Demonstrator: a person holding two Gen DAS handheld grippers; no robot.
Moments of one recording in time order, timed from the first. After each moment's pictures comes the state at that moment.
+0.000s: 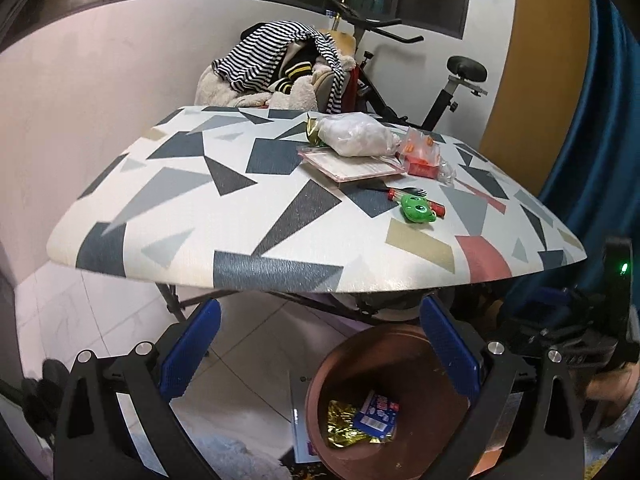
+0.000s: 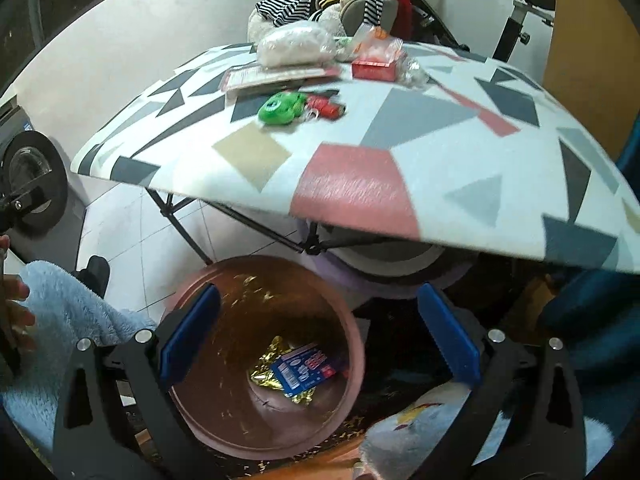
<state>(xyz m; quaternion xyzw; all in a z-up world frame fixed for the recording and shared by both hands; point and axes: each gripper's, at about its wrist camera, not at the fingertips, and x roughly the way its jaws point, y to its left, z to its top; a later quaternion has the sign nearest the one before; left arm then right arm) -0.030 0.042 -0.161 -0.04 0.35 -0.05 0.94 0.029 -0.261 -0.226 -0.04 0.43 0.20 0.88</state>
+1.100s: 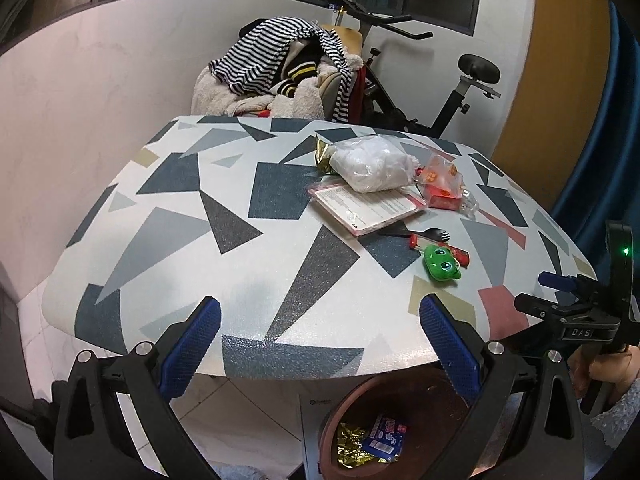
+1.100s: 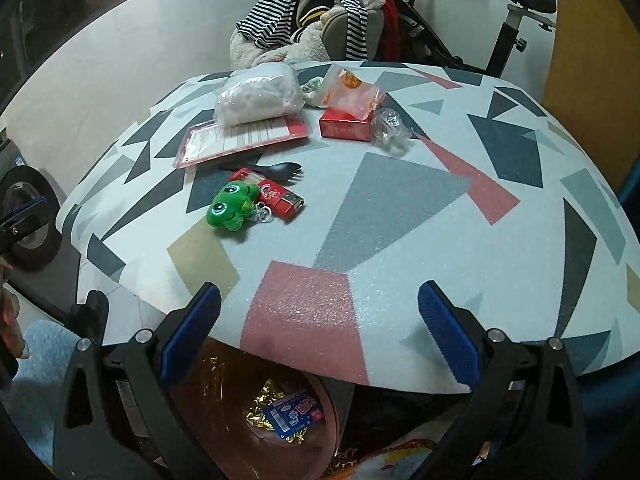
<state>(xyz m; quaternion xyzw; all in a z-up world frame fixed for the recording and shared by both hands) 0.050 0.055 -0.131 -0.04 0.36 -0.04 0.93 0.116 -0.266 -0.195 -0.02 0.42 0.19 0.89</state>
